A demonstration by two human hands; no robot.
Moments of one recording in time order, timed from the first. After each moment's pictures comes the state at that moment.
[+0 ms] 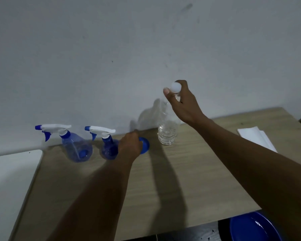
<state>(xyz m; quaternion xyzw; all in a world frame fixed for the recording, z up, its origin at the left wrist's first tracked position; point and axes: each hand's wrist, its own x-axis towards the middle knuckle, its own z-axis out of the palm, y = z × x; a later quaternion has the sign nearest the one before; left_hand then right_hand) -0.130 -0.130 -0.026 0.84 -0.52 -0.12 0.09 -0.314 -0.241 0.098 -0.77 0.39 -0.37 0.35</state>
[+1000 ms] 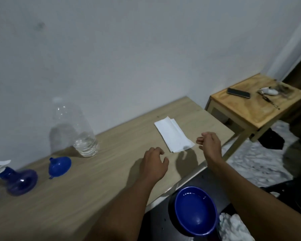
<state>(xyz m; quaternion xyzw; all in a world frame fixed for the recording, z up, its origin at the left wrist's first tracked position) -0.490 -0.144 -0.030 0.66 -0.66 -0.25 0.23 -0.696 -0.192 -0.012 -0.35 0.70 -0.50 0.38</state>
